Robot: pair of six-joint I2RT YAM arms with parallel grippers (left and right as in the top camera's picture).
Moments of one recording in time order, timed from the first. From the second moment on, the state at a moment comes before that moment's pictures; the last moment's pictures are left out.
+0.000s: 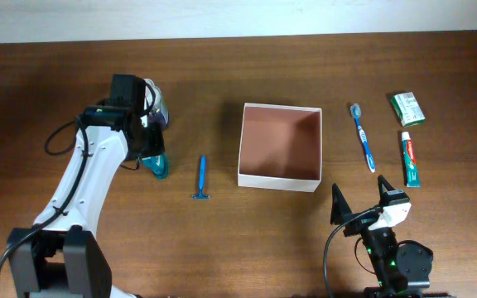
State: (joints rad) left arm -0.09 1.69 1.34 -0.94 -0.06 -0.24; right arm -0.02 0.01 0.01 -0.05 -0.21 0.12
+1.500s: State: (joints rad) left arm -0.45 1.54 1.70 -0.95 0.00 -0.24; right arm -0.02 0.01 0.01 -0.05 -0.21 0.12
